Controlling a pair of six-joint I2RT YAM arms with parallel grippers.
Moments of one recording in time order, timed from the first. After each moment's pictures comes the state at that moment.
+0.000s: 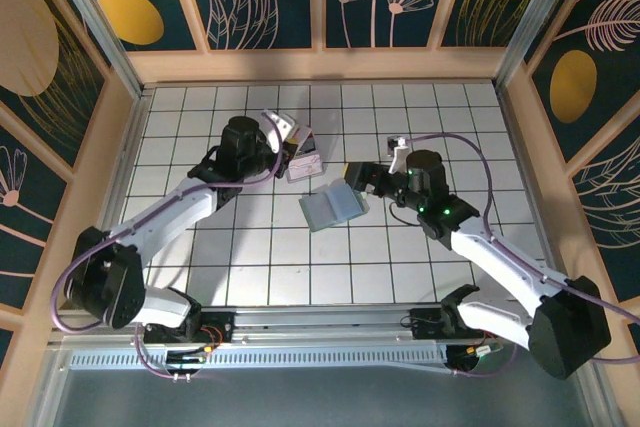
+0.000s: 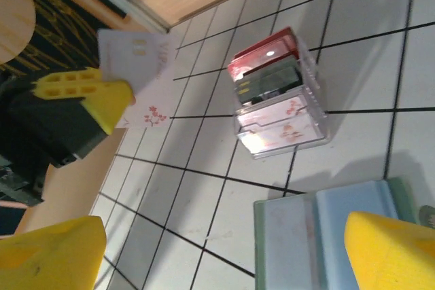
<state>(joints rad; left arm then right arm) -0.51 1.44 1.00 -0.05 0.21 0.13 0.55 1.05 0.67 0.02 -0.25 0.67</state>
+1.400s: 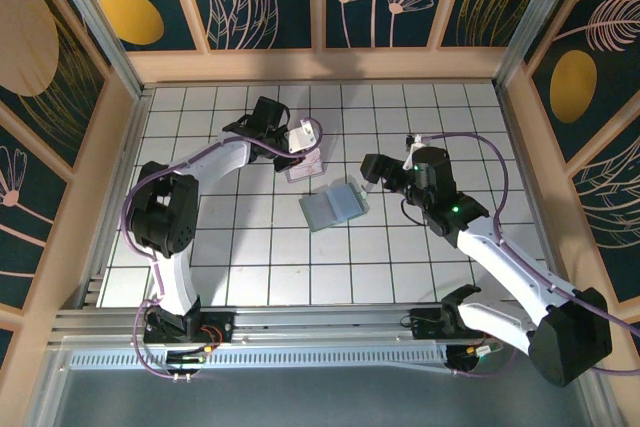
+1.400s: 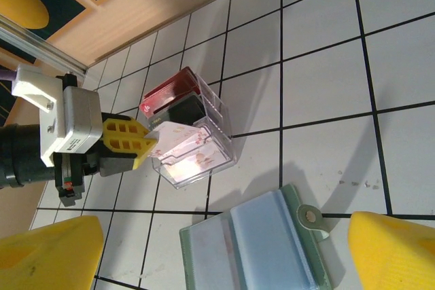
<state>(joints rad) -0.44 1.91 1.41 -0.43 0.33 0.76 0.51 1.02 0.72 -0.16 -0.04 0.67</state>
